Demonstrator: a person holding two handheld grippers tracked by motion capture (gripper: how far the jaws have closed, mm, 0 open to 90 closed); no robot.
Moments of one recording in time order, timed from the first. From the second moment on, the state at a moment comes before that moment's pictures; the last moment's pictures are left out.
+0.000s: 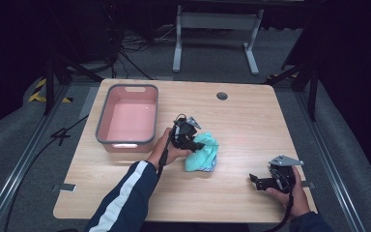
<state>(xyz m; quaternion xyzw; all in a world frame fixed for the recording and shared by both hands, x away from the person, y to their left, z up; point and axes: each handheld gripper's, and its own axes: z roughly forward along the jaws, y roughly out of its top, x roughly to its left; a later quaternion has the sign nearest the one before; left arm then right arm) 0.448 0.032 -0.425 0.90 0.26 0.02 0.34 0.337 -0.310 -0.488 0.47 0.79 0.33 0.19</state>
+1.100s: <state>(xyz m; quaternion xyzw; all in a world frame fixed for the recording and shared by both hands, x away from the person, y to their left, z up) 0.439 0.038 -0.405 0.90 0.26 0.08 0.33 0.337 -0.310 -0.488 0.47 0.79 0.33 0.19</state>
